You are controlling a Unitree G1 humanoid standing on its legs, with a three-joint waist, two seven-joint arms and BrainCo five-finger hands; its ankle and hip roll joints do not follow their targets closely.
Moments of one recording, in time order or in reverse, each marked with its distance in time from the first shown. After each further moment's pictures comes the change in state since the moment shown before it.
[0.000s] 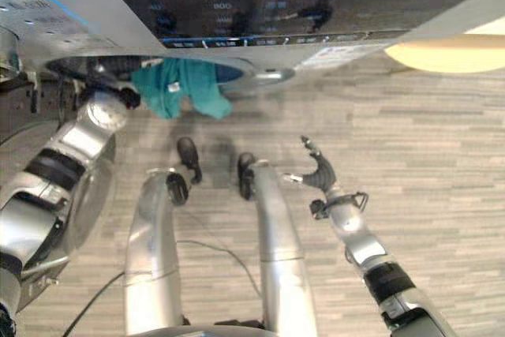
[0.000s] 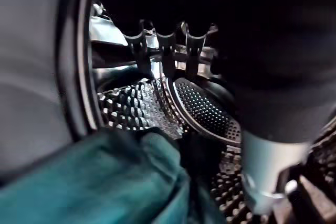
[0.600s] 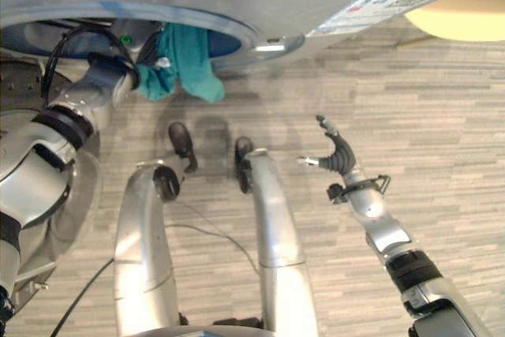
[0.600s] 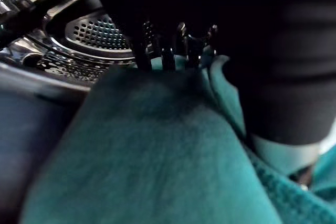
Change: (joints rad) left arm -0.385 -0.019 -0.421 0.319 0.569 0.076 -0.147; right arm -0.041 -0.156 -0.012 -0.045 0.055 -0.042 0.005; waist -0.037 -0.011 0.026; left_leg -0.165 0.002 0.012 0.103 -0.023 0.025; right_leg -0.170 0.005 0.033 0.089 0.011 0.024
